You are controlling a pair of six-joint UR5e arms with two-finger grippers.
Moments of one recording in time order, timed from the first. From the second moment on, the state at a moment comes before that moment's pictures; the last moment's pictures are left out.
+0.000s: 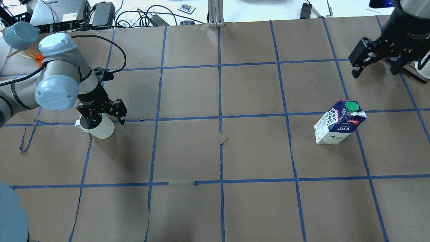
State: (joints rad) left arm -1.33 -1.88 -1.84 -1.23 1.60 0.24; right arm 1.31 -1.53 1.54 -1.49 -1.62 -0.29
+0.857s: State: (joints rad) left arm -1.37 -1.86 -1.77 -1.21 1.62 0.13; right arm 1.24 -1.53 1.57 -1.49 -1.61 -0.37
